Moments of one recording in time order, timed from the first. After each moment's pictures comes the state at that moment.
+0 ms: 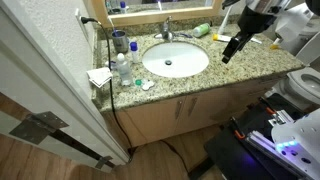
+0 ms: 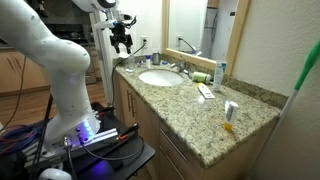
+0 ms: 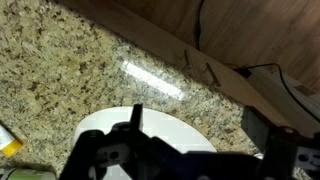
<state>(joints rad) 0.19 -0.61 0.26 -2.64 0.05 2.11 0.15</state>
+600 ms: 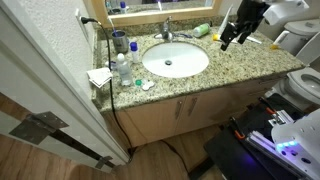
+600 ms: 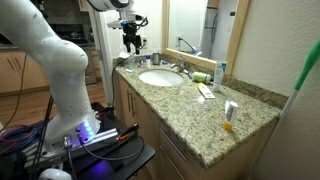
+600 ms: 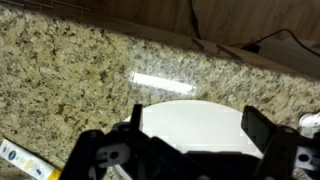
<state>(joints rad) 0.10 -0.51 0.16 -2.56 0.05 2.12 0.25</state>
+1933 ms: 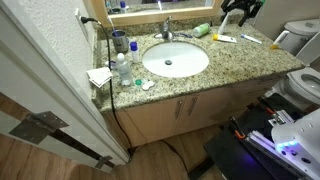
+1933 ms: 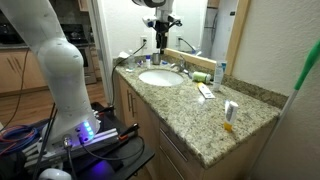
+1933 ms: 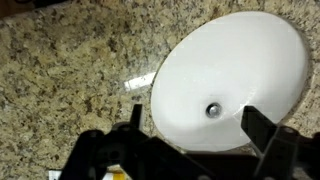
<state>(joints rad) -0.05 -0.22 -0.05 -2.28 0.21 2.12 0.32</state>
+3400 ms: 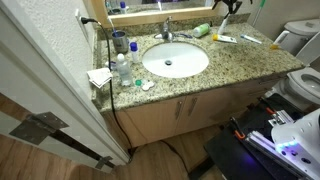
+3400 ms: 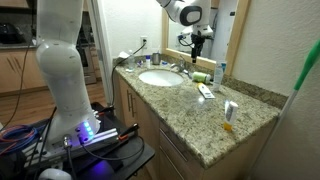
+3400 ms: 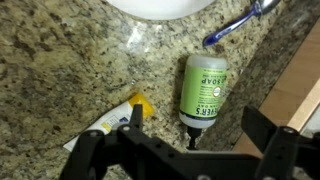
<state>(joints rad) -0.12 0.32 -0.16 -1.79 0.29 2.33 0.85</state>
